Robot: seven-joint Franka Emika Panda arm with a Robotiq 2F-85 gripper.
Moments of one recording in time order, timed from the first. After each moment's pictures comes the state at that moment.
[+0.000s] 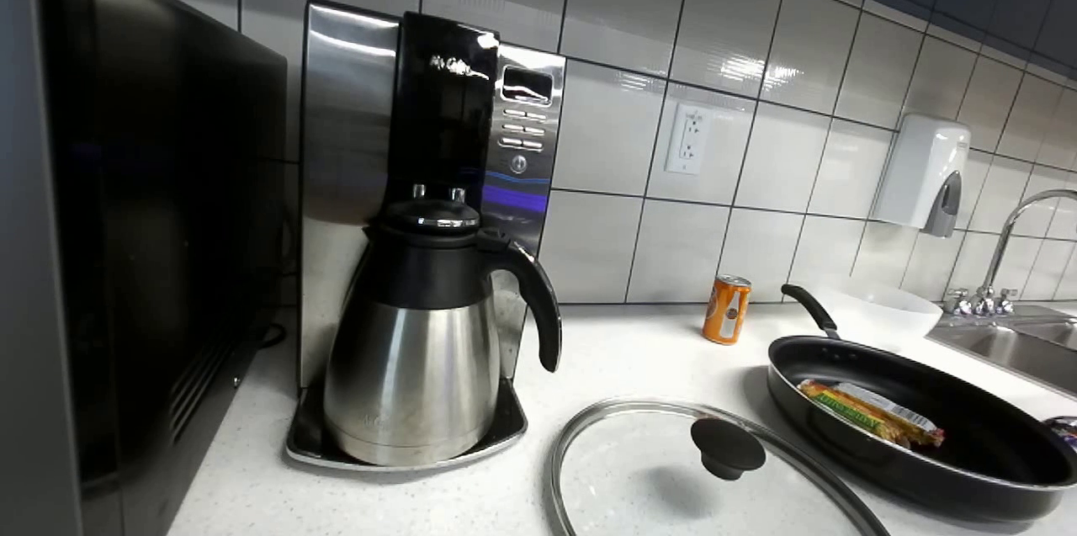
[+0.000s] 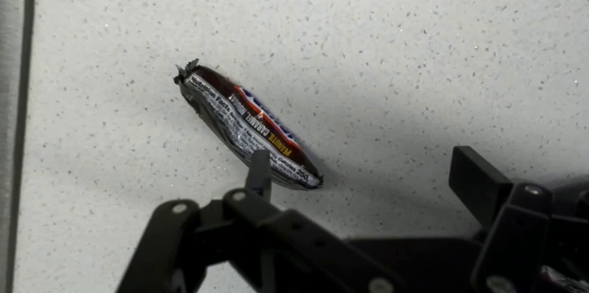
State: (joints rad) arm -0.43 0.22 -0.26 -2.27 -0.03 2.50 -1.05
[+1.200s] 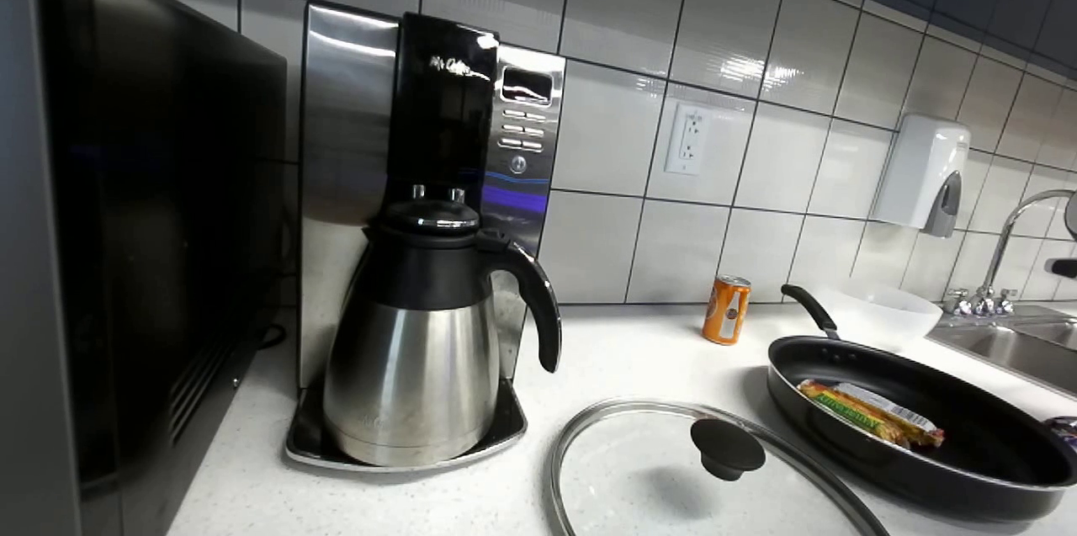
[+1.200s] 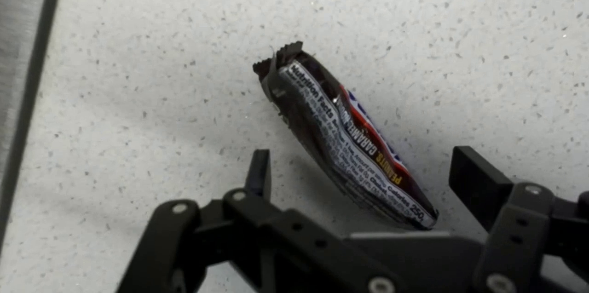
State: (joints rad) arm -0.52 0.49 -0.22 -2.04 0.06 2.53 -1.26
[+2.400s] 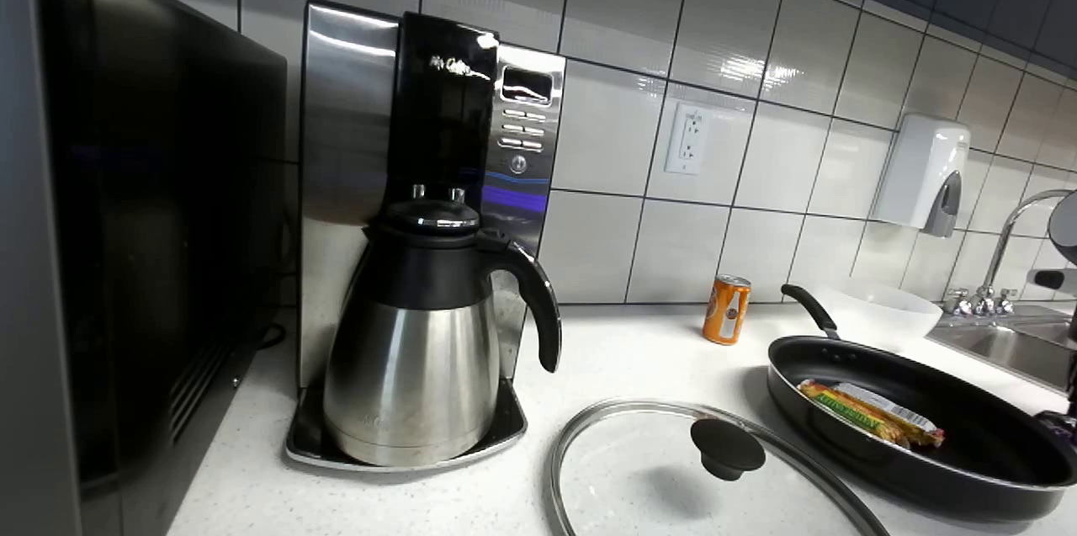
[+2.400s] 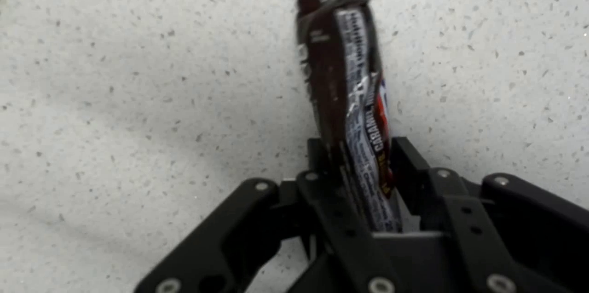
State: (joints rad) arm -0.53 0.52 -0.19 -2.02 0.06 2.52 -1.31
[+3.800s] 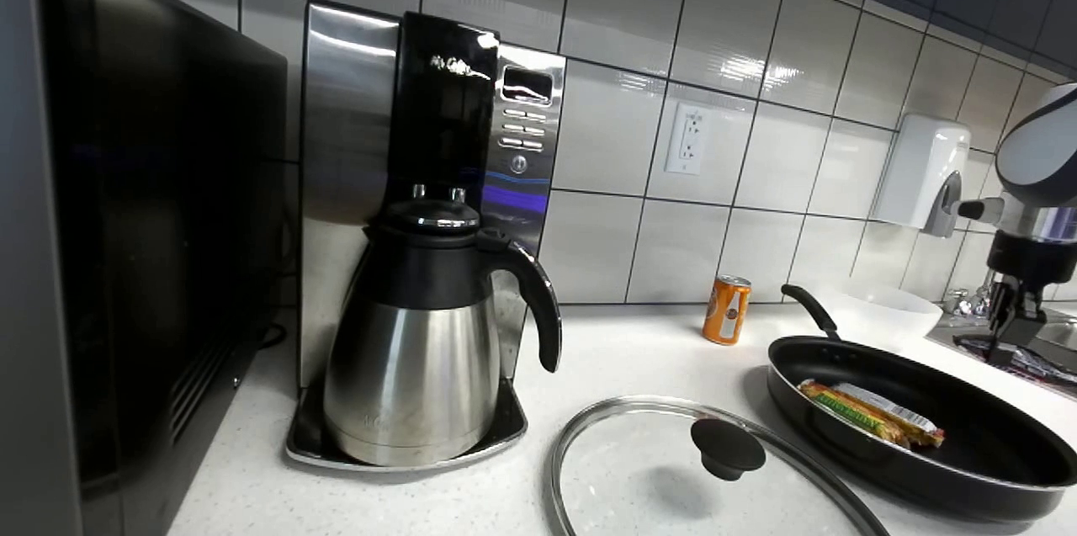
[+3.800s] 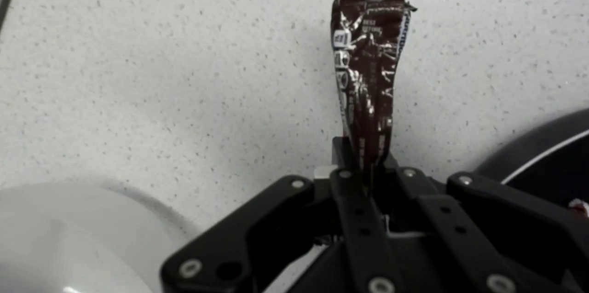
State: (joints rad) arm -0.33 0.37 -0.20 -2.06 -0.08 2.50 -1.09
